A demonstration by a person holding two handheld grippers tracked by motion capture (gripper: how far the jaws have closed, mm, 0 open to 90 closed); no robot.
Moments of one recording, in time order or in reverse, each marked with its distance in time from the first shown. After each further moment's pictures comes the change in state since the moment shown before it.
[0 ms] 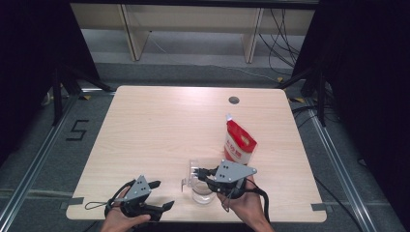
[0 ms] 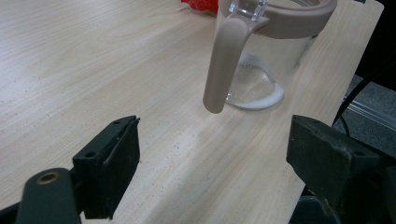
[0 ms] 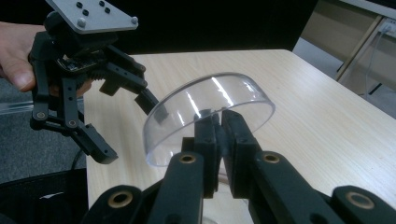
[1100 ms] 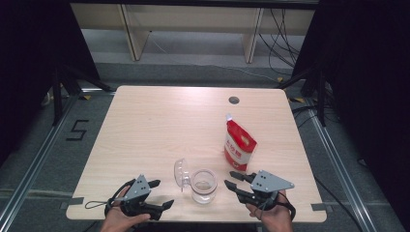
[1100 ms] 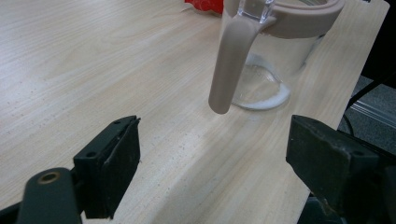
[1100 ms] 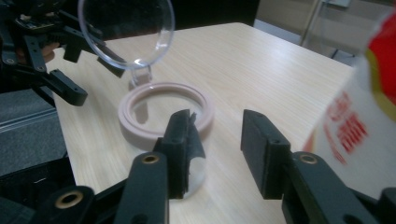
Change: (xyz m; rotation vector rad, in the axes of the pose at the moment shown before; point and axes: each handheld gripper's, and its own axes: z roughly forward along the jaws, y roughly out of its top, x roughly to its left) left arm 0.003 0.000 0.001 0.005 0.012 0.005; right arm -0.012 -0.066 -0.061 -0.017 -0.141 0.154
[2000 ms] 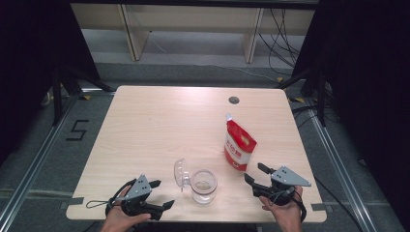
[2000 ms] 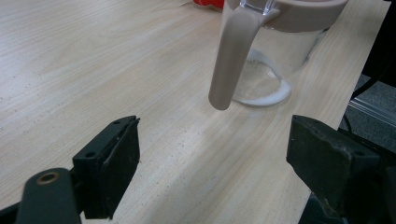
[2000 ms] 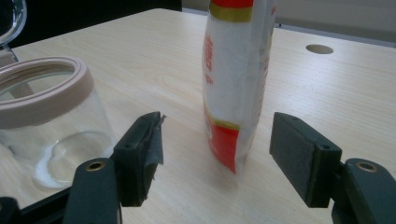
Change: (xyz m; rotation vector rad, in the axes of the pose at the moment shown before) left arm 0.002 -0.001 0.002 0.030 0.000 0.010; right arm -0.041 -0.043 -0.013 0.011 -0.228 0.221
